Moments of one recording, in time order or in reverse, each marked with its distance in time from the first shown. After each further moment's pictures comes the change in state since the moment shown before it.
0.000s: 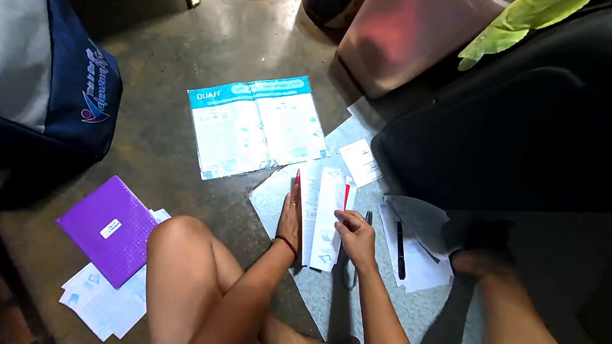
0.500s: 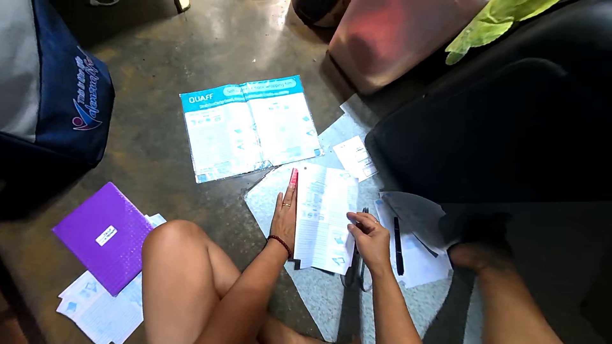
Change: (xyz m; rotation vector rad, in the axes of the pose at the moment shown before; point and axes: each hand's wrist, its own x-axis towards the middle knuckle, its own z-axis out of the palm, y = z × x) left_hand 0.004 -0.012 0.006 0.054 0.029 0.047; right_hand 0.000 0.020 -0.031 -0.006 0.045 0.039
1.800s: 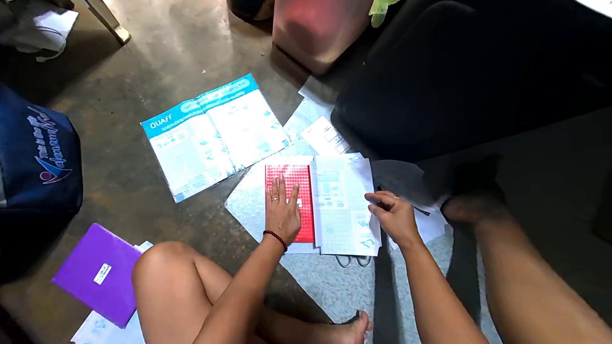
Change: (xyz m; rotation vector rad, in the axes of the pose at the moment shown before) left_hand 0.011 0.015 0.017 0.285 -0.026 0.122; right_hand 0.008 0.044 -0.072 -0.116 0.008 0.106
